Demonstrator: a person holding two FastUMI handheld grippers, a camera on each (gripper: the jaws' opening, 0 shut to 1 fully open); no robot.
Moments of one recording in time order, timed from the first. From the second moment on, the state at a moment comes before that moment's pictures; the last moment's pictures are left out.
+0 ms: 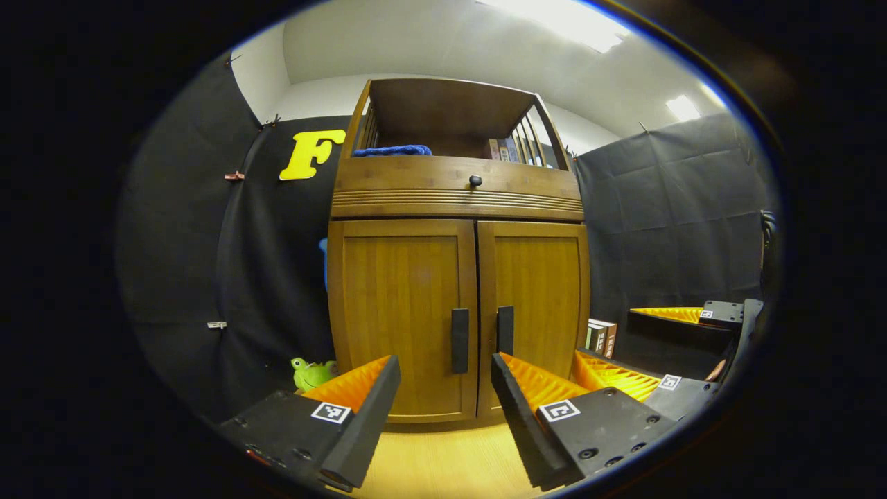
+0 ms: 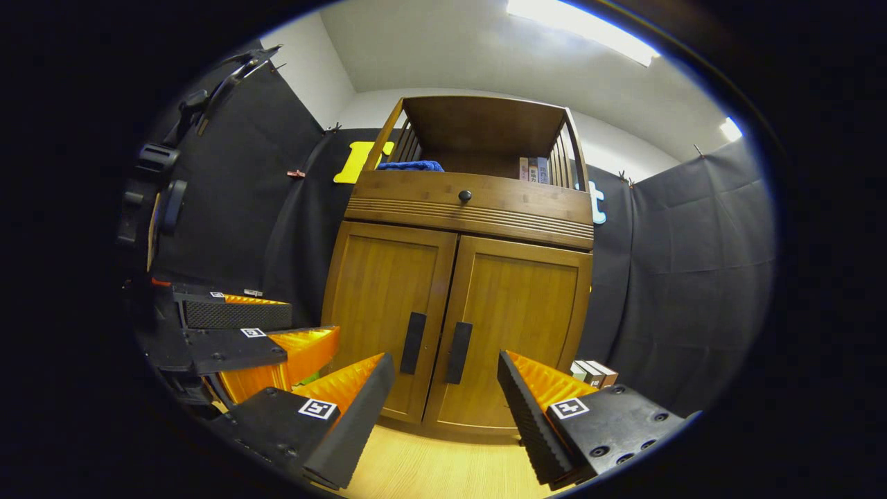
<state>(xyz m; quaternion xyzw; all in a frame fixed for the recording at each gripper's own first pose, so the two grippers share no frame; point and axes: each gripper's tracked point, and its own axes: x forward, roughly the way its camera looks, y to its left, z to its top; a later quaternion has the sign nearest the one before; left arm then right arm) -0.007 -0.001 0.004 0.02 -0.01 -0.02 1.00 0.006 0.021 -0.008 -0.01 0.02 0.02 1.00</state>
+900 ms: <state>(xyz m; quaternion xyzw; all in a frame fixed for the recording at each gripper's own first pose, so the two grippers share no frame) 0.004 0.035 0.011 -0.01 -0.03 0.00 1.00 0.109 0.027 -0.049 0.04 0.05 0.04 1.00</state>
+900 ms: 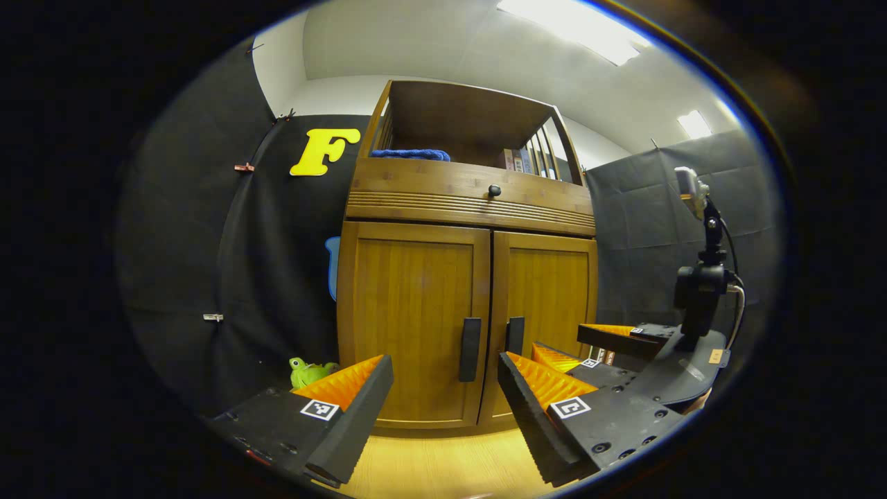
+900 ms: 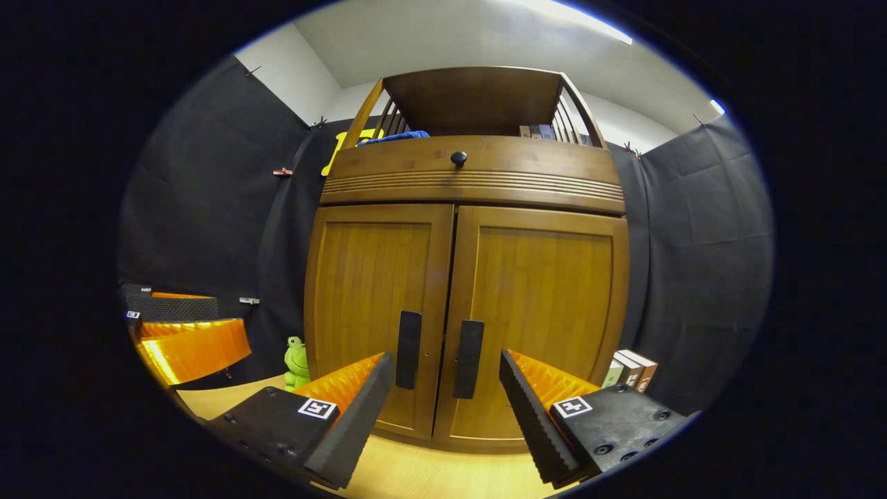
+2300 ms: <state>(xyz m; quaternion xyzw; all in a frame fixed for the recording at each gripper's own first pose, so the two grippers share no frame) 0.036 0.048 -0.016 0.02 -0.01 -0.02 1.00 0.241 0.002 -0.126 0.04 0.10 -0.01 0.99</state>
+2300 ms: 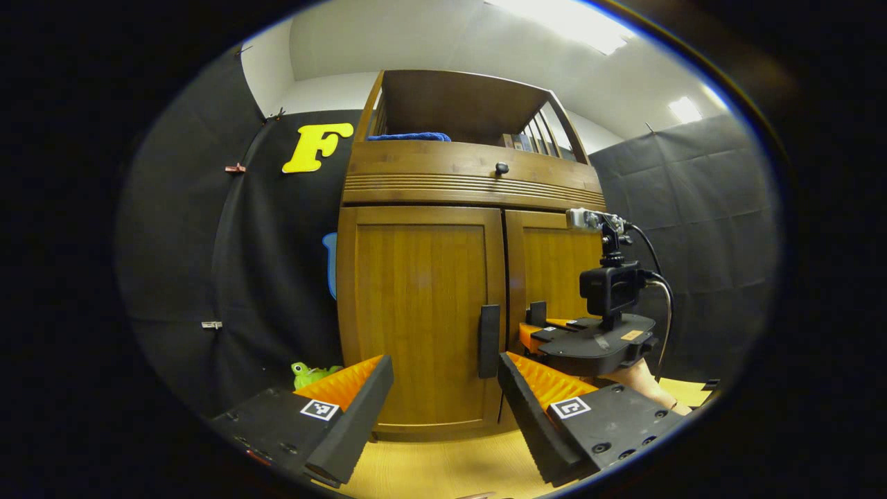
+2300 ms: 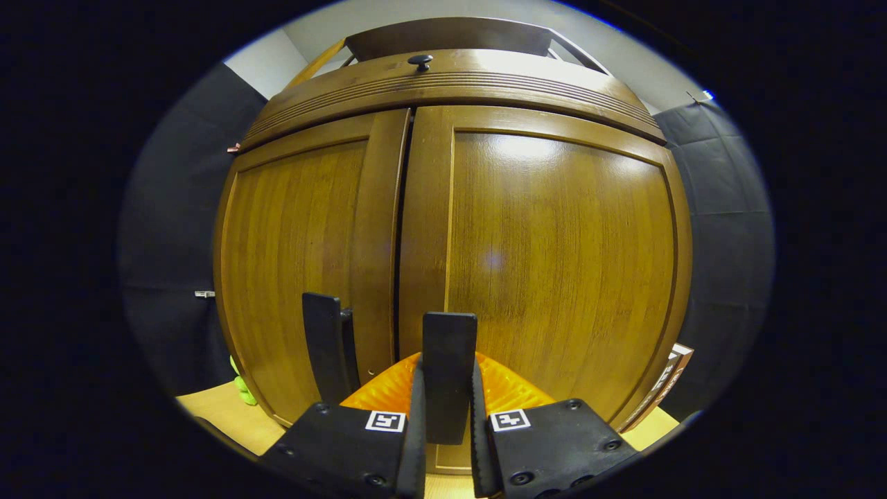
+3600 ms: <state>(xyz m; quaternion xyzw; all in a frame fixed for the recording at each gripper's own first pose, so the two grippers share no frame) 0.002 -0.046 0.002 0.02 -0.05 -0.07 1.00 0.039 -0.103 -0.086 0.02 0.12 0.01 0.99</state>
